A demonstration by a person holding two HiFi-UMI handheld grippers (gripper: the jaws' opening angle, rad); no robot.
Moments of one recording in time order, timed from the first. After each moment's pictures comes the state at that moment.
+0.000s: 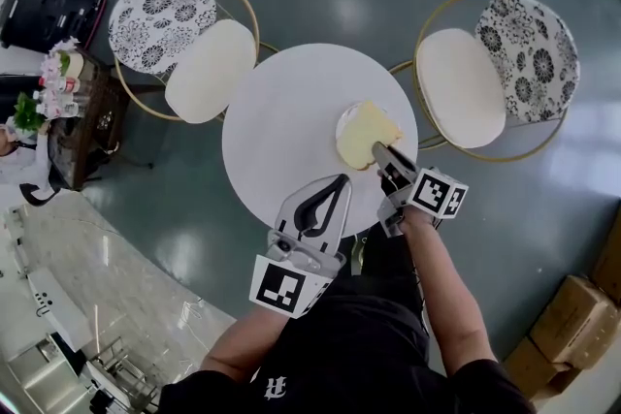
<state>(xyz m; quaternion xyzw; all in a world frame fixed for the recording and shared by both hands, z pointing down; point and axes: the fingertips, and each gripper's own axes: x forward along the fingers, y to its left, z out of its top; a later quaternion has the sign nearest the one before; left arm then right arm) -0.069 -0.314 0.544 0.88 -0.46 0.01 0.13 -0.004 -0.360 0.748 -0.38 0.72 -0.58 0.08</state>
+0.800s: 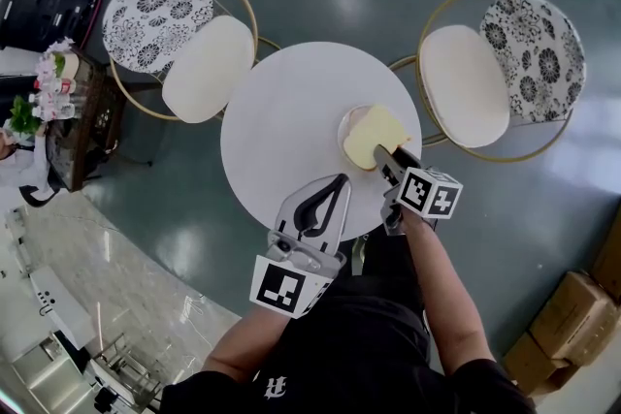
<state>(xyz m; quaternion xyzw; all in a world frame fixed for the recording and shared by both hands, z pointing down) -0.076 -0.327 0.559 0.88 -0.46 0.01 0.15 0.005 -0.356 0.797 -0.45 0.71 -0.53 -0.08</state>
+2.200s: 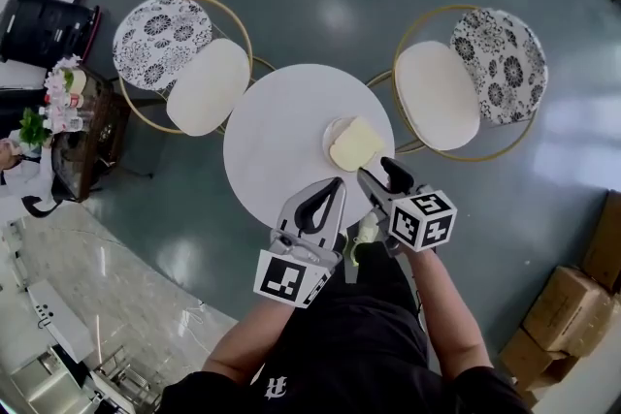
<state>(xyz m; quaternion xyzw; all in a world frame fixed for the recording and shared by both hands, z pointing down) -0.051 -0.321 0.495 0.88 -0.45 0.03 0.16 0.008 -0.331 0.637 -0.40 0.80 -0.42 -0.13</state>
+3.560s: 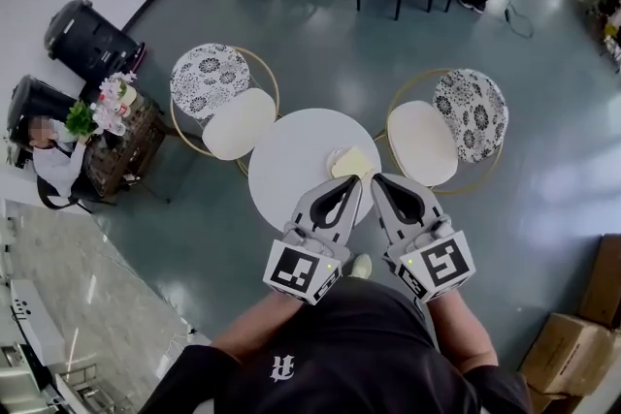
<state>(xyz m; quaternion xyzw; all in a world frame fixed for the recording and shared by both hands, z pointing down) 0.003 -0.231 0.299 0.89 -0.45 -0.02 0.05 0.026 -0.229 0.300 -0.38 0.92 -0.07 -0.02</state>
